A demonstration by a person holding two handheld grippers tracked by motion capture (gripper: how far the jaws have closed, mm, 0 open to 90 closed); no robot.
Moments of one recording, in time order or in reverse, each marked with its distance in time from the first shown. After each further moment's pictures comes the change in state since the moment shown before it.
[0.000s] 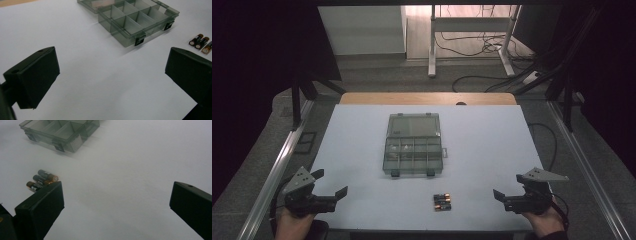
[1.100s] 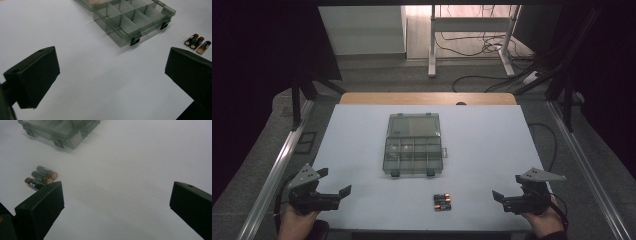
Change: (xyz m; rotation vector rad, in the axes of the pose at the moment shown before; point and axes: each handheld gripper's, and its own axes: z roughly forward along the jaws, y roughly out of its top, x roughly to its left) left arm -0.004 0.012 0.007 0.041 -0.032 -0.016; right arm 0.002 0.001 0.002 0.025 -0.002 -0.018
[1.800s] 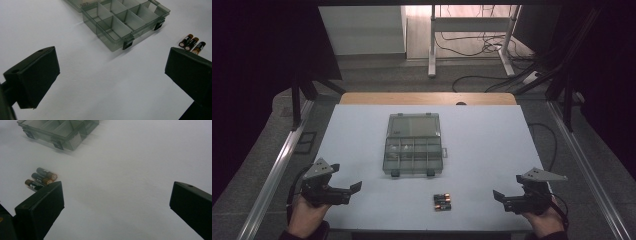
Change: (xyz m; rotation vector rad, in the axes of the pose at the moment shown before) left arm -0.009 0.019 0.022 0.044 -0.037 0.019; right arm -0.002 -0.001 -0.001 -0.009 -0.002 0.015
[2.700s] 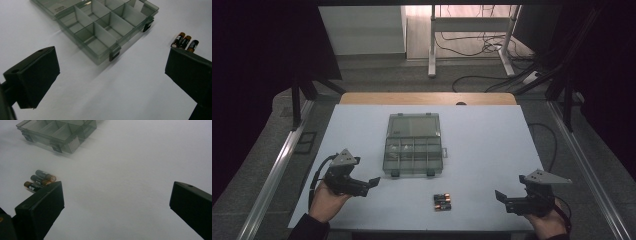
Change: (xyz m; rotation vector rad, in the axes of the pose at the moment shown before) left arm -0.011 0.030 0.041 0.061 -0.093 0.092; right arm 0.002 -0.002 -0.008 -0.029 -0.026 -0.007
